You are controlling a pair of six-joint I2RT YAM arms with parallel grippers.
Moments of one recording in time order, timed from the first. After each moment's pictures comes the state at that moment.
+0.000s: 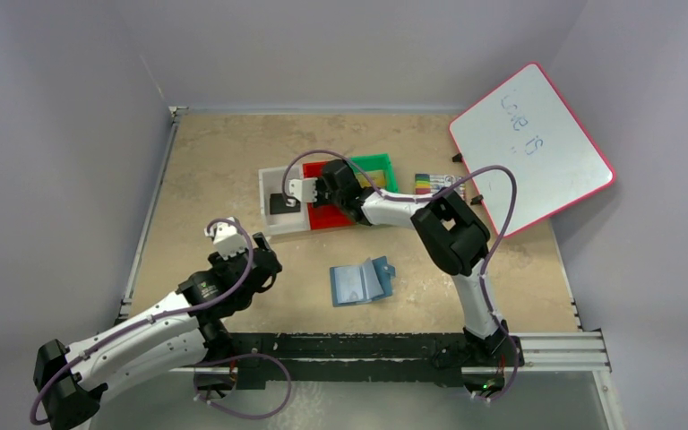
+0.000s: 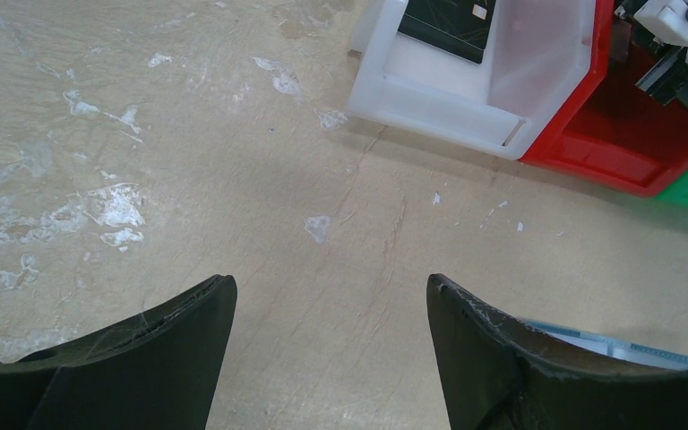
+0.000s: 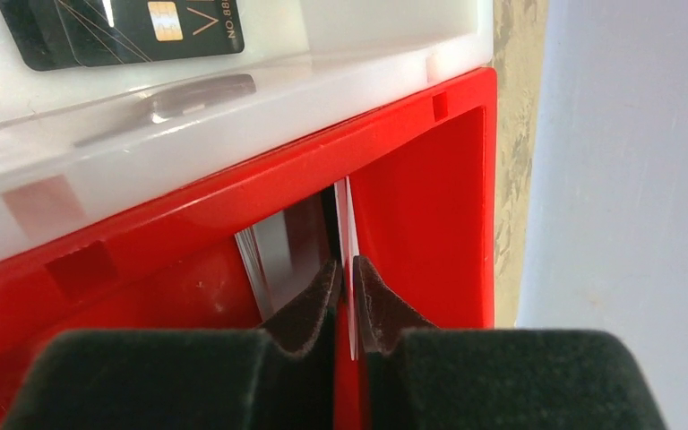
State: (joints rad) left arm -0.89 0.70 0.49 -0.69 -0.78 -1.10; right arm 0.76 2.14 1.41 0.14 0.11 -1.01
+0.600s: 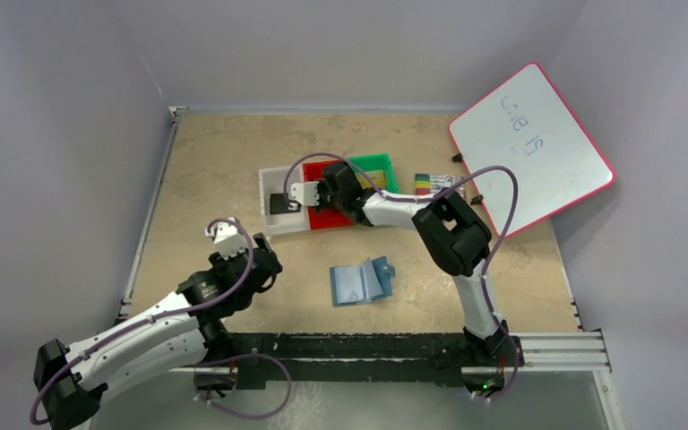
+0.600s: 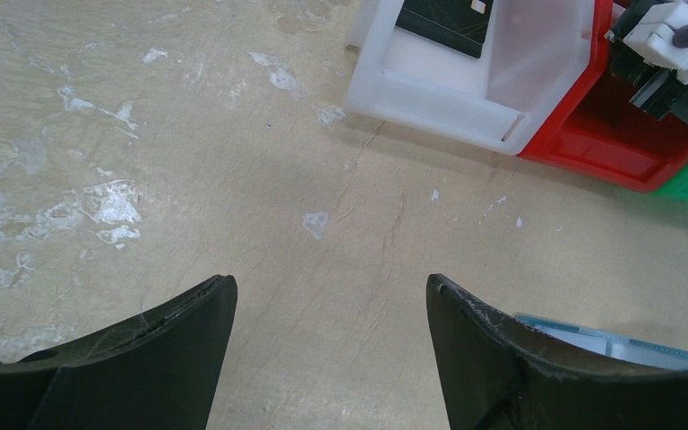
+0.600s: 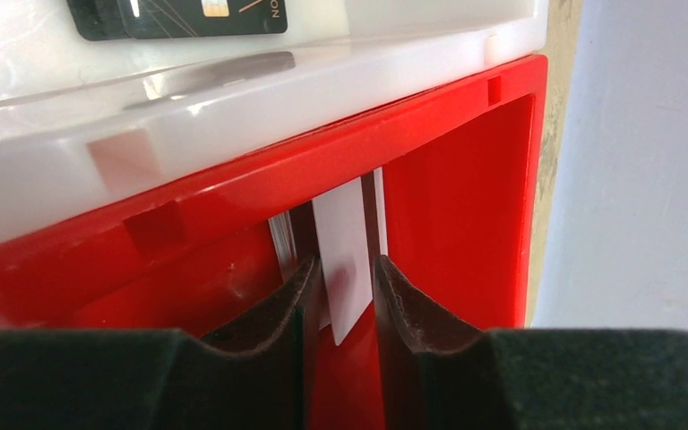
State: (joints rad) left arm -0.89 0.70 0.49 -0.69 -0.77 -1.10; right arm 0.77 2.13 1.39 0.11 0.09 -1.02
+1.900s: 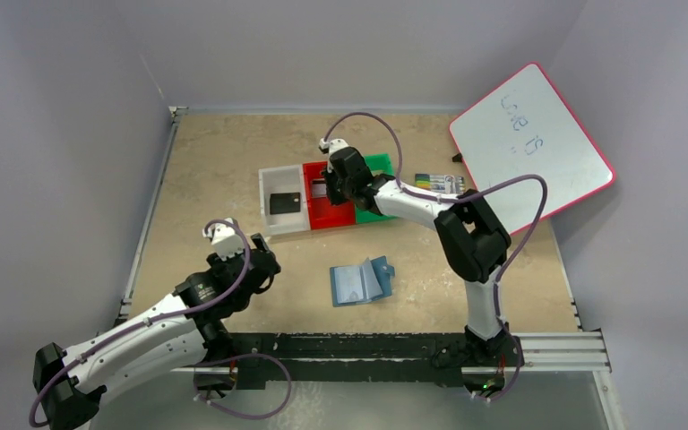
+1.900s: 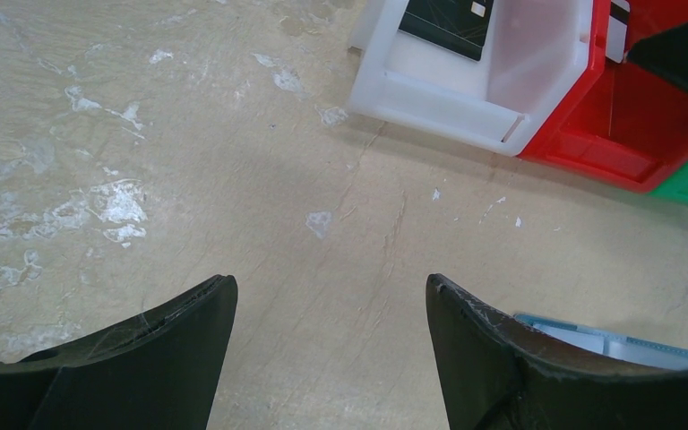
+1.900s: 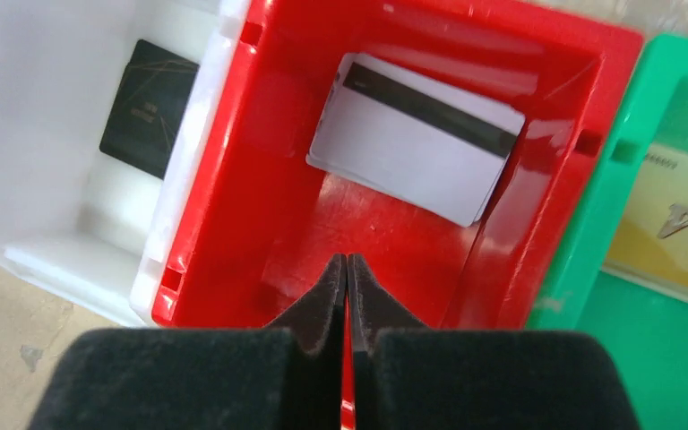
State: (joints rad) left arm -0.89 0.67 0.49 -0.71 -0.77 -1.10; right arm 0.73 2.00 1.42 -0.08 0.09 0.24
